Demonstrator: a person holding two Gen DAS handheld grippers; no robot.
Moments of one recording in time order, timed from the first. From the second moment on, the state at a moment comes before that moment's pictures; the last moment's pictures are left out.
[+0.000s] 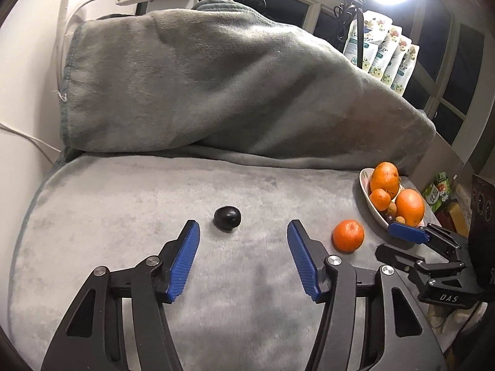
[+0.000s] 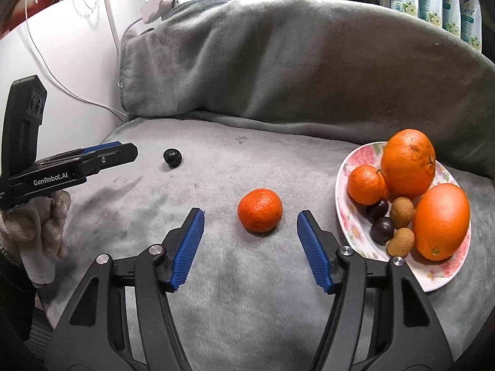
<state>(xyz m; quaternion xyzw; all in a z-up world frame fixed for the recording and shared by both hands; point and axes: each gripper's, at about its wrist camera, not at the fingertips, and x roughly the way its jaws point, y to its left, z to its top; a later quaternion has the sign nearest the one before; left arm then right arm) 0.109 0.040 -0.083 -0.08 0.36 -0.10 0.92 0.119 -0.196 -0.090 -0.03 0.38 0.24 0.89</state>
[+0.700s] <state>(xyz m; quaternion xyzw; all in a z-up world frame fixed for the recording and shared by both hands) 0.143 0.043 -0.105 -0.09 0.39 -0.11 0.91 0.141 -0.187 -0.103 -0.03 0.39 0.22 0.89</state>
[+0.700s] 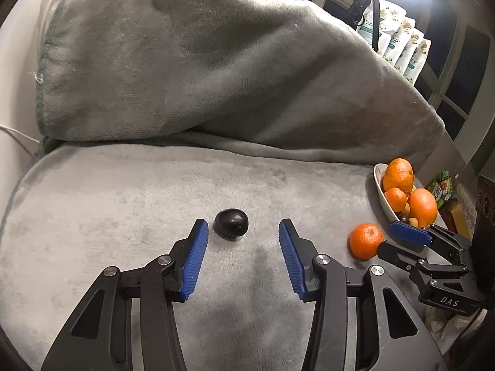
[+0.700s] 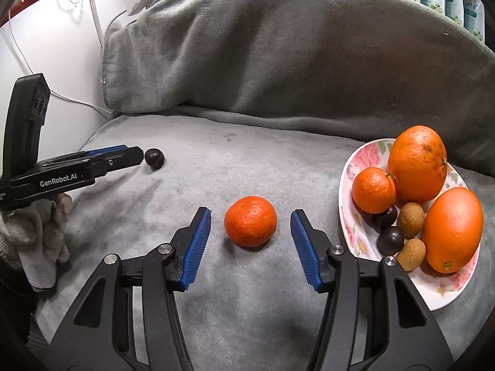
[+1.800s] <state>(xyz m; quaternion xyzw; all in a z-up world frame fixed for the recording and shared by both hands) 0.177 0.036 -0.130 -0.09 0.43 -0.09 0.89 0.160 -0.173 -0.123 -0.05 0.42 0.22 0.88</state>
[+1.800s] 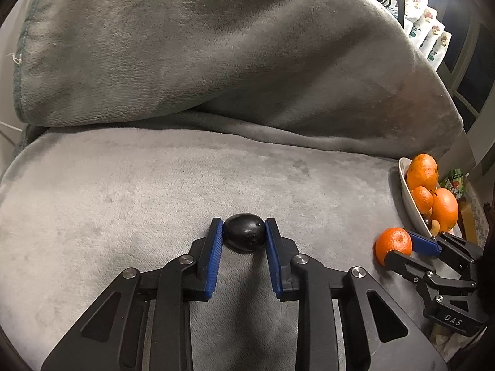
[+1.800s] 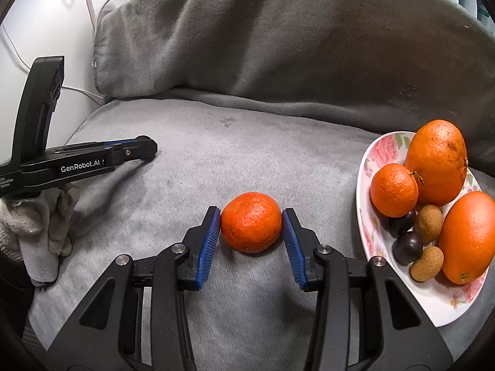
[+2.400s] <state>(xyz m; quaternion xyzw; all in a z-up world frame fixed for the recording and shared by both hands) 0.141 0.024 -0.097 -0.08 0.39 -0.11 0.91 0.142 -0.189 -0.102 -0.04 0.39 0.22 0.89</state>
